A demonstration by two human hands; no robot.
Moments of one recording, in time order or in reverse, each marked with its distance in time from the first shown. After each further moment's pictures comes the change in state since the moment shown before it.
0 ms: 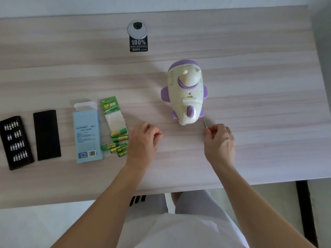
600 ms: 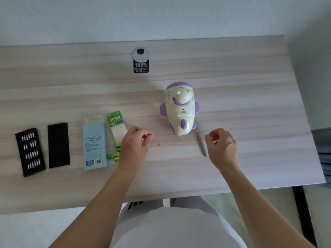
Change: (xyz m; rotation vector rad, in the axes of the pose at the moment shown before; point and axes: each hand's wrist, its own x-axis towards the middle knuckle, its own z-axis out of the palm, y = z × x) left_hand 0.007 0.010 -0.045 -0.163 0.034 -0.148; right_hand 0.007 0.003 -0.034 0.064 -0.013 -0.144
